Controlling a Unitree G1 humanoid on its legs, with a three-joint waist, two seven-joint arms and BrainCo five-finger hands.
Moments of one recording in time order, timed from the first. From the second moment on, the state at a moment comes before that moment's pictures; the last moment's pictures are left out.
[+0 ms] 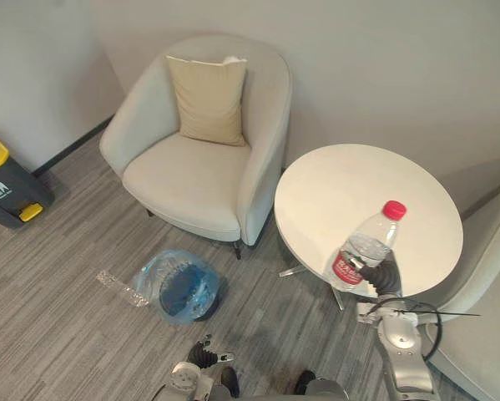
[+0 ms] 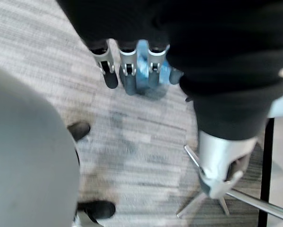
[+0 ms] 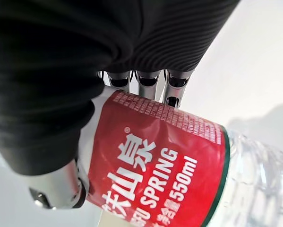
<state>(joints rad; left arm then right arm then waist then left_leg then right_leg) 0.01 0.10 -0.21 1.05 0.09 -0.08 0.06 0.17 -0.12 -0.05 0.00 -0.12 -0.15 -0.12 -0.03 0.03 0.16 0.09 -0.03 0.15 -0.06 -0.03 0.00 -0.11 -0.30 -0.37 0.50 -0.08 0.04</state>
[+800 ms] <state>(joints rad) 0.01 0.09 -0.06 1.06 0.08 -0.06 0.06 0.20 -0.09 -0.06 -0.05 -0.11 -0.13 -0.10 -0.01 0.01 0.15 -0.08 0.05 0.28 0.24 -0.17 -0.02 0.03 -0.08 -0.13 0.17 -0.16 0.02</state>
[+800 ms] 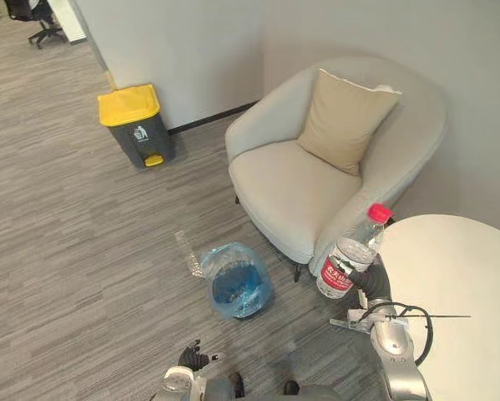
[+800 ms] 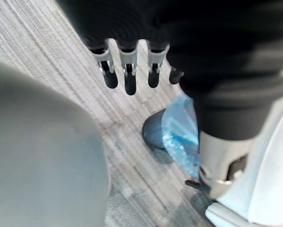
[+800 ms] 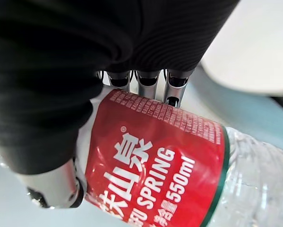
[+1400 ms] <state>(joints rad) 0.01 0.14 -0.13 1.07 0.11 -0.06 0.09 0.14 -0.09 0.06 0.11 -0.12 -0.13 -0.09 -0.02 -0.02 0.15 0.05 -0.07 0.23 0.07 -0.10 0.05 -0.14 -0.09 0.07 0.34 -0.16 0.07</state>
